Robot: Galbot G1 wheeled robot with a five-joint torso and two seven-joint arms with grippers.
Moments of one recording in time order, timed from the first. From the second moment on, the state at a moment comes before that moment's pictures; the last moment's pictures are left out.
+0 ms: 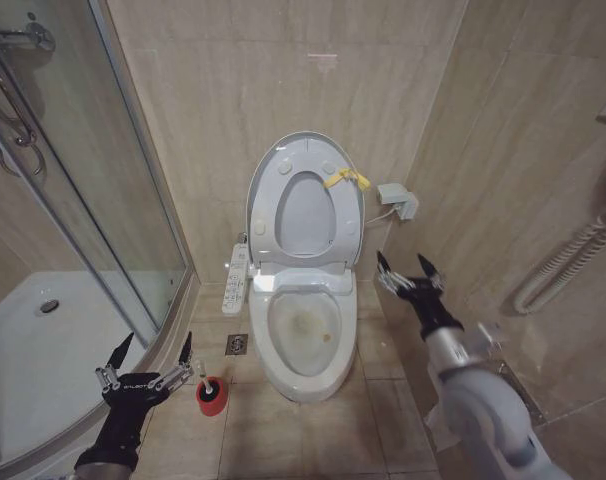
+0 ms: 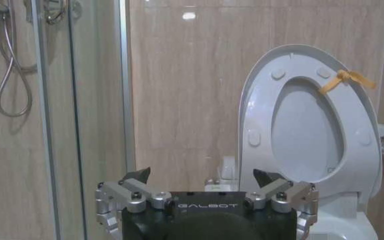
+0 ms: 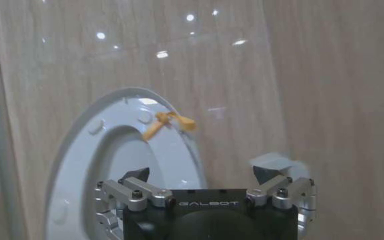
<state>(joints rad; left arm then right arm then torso) 1.91 -1.29 -0.65 -2.50 -0.25 0.00 -0.14 -1.39 1.23 0.60 2.28 0.48 -0.12 0.16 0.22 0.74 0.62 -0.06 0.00</state>
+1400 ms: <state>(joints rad) 1.91 -1.29 -0.65 -2.50 -0.25 0.00 -0.14 -1.79 1.44 0.66 2.42 0.25 0.08 -0.02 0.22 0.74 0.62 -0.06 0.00</state>
